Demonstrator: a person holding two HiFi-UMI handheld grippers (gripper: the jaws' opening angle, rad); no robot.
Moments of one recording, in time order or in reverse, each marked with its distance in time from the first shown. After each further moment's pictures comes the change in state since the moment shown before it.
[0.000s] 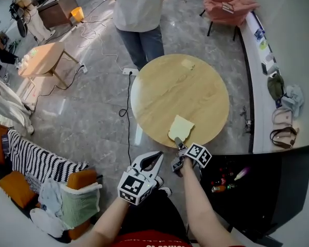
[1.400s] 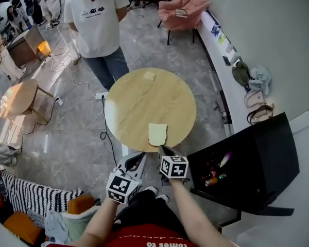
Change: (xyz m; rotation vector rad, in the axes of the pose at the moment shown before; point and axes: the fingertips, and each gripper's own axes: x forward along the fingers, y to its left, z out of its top) left arm -0.001 -0.031 0.038 0.172 0.028 -0.136; right arm -0.104 0.085 0.007 -0.644 -0.173 -0.097
